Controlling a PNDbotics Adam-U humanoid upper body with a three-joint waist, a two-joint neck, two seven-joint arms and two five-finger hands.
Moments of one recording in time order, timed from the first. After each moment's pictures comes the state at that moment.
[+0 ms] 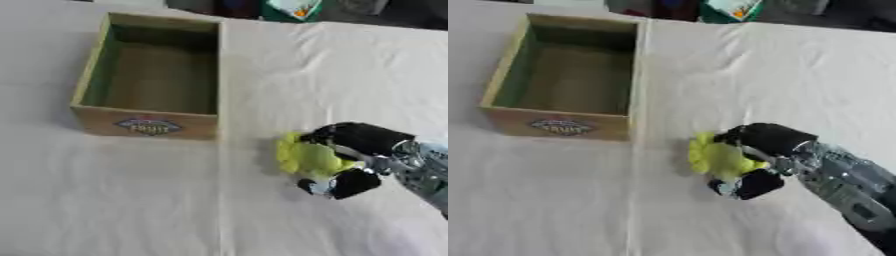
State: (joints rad) left arm -0.12 0.09 0.45 -1.98 0.06 -0.44 0.03; right arm -0.12 -0.88 0.28 -1.99 0.76 0.16 0.53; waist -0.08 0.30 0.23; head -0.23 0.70
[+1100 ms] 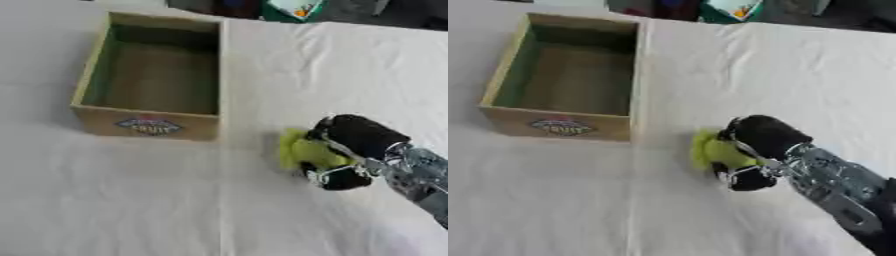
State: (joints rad) left arm -0.12 0.08 0.45 -1.98 0.06 -0.44 0.02; right arm -0.13 -0.87 0.32 -1.99 0.86 0.21 0.28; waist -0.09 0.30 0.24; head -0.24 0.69
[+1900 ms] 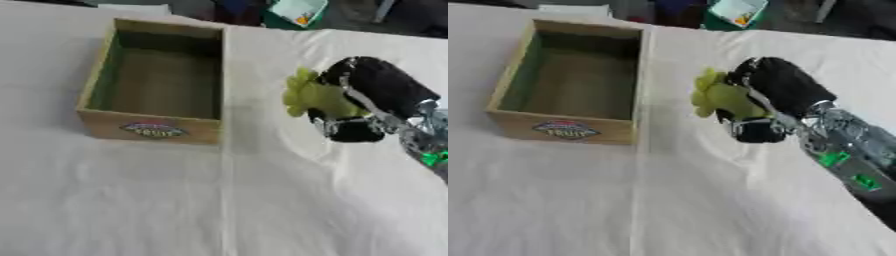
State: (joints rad) left arm -0.12 0.08 0.45 -1.98 0.06 -0.44 0.02; right arm -0.35 -0.94 0.22 -1.99 0.74 0.20 0.15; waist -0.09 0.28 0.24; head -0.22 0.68
